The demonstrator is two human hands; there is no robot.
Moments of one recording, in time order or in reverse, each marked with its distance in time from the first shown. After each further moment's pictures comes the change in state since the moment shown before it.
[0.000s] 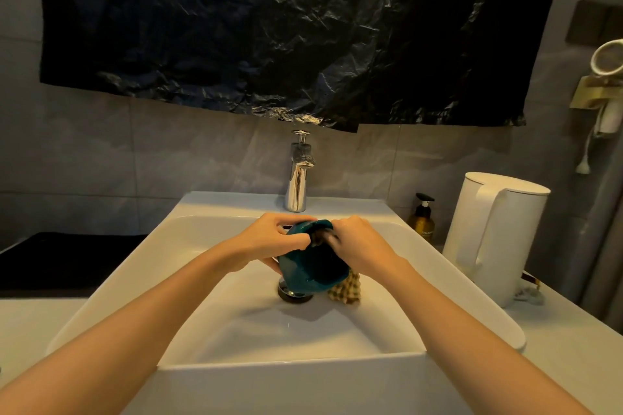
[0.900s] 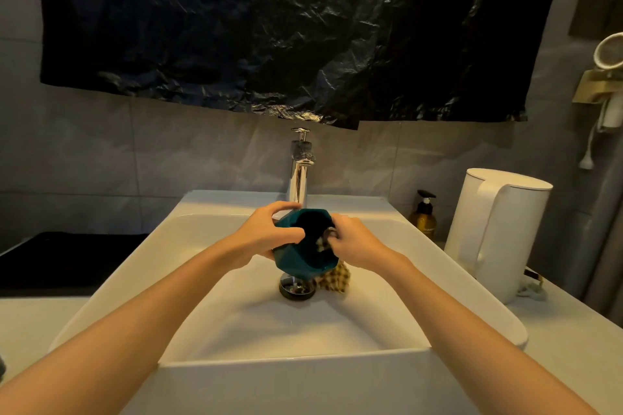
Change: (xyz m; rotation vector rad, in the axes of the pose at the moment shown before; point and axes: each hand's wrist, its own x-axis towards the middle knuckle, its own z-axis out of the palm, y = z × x) left_hand 0.005 -0.006 -0.005 -0.108 0.096 -0.012; right_hand 0.006 0.000 0.010 0.357 -0.100 0.115
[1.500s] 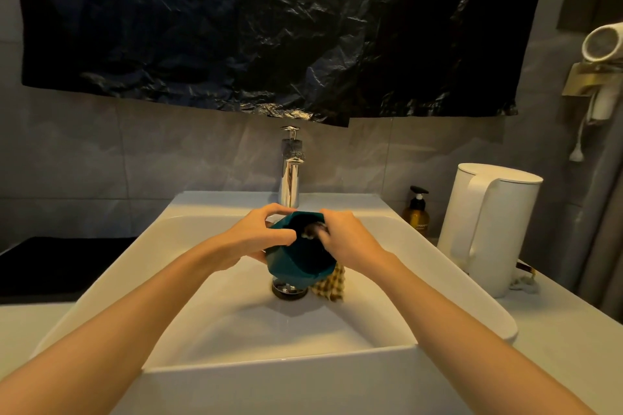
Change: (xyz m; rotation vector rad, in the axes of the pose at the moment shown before) left_hand 0.001 -0.001 0.001 0.068 -0.080 -0.020; right_hand -0.001 0.001 0.001 -0.175 0.118 -0.040
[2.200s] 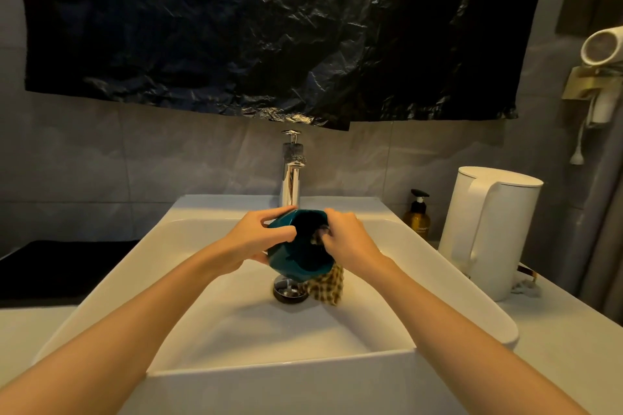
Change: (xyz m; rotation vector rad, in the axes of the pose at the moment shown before) left_hand -0.001 0.000 0.002 -0.093 0.070 0.049; right_hand -0.003 -0.006 -0.004 0.051 0.057 0.046
